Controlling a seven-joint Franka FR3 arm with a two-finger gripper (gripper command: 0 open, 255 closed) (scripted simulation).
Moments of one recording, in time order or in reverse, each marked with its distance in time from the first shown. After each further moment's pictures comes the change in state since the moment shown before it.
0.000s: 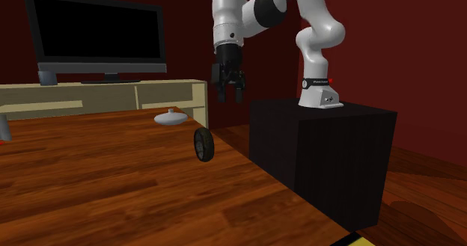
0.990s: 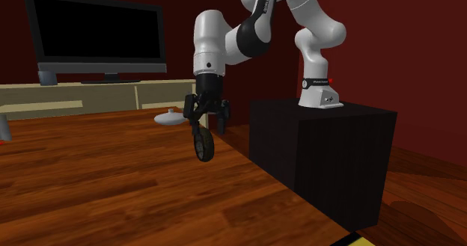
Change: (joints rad) arm 0.103 0.338 -0.085 0.311 -0.029 0.098 0.146
